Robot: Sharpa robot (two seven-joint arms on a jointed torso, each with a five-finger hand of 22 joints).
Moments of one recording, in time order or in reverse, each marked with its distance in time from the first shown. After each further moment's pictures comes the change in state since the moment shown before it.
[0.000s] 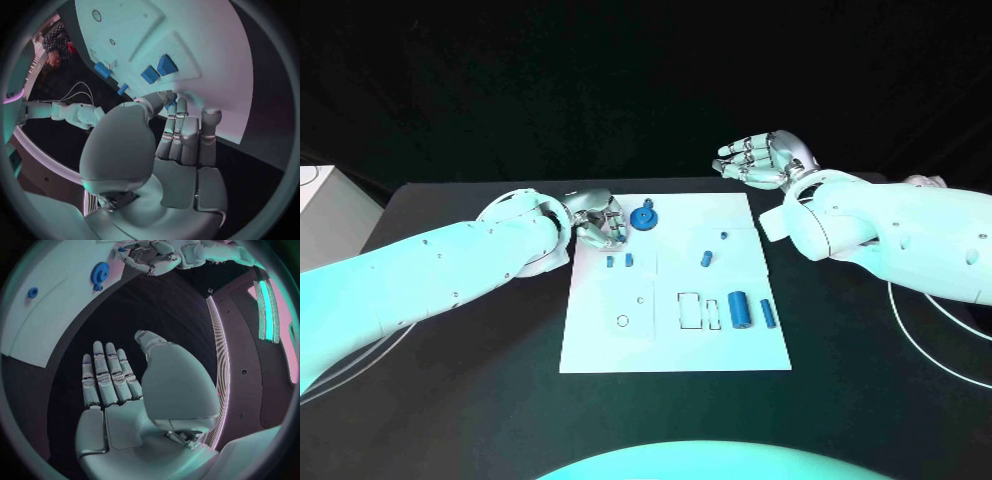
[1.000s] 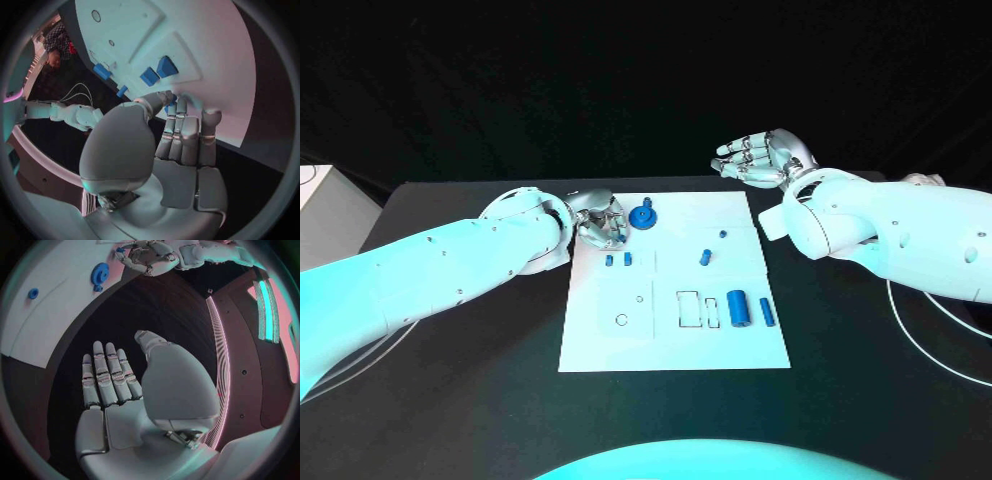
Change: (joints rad) left arm 0.001 0.019 -0.001 -0.024 -0.003 0.030 -0.006; left_hand -0.003 -0.003 -0.002 -0.002 0.000 0.008 0.000 -0.009 0.000 0.007 0.000 -0.008 0.000 0.000 0.000 0.000 0.000 0.000 0.000 0.000 0.000 0.000; right arm 0.000 -0.001 0.000 0.002 -0.003 0.005 -0.003; right_hand 0.000 0.000 0.000 0.000 0.000 0.000 0.000 0.000 -0.002 0.000 0.000 -0.004 0.000 0.000 0.000 0.000 -0.002 0.000 -0.004 0.004 0.000 -0.002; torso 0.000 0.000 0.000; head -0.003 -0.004
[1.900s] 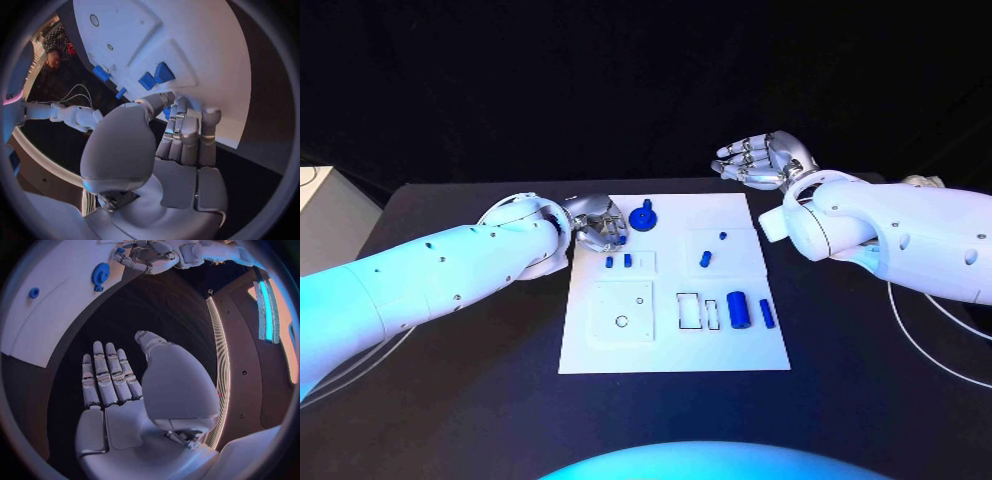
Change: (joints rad) left arm -0.008 -0.012 -0.005 0.009 -0.002 -0.019 -0.002; left_hand -0.018 -0.018 -0.001 -0.007 0.000 -0.115 0.018 -0.113 -0.044 -0.002 0.009 -0.062 -0.001 -0.007 0.007 0.004 -0.023 0.000 -0.004 0.004 -0.004 -0.008; right arm 0.000 -0.001 0.000 -0.002 -0.004 0.004 -0.005; right_hand -0.004 0.004 0.000 0.000 0.000 0.000 0.000 0.000 -0.001 0.000 0.000 0.000 0.000 0.000 0.000 0.000 -0.002 0.000 -0.002 -0.002 0.000 0.000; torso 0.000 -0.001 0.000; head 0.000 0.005
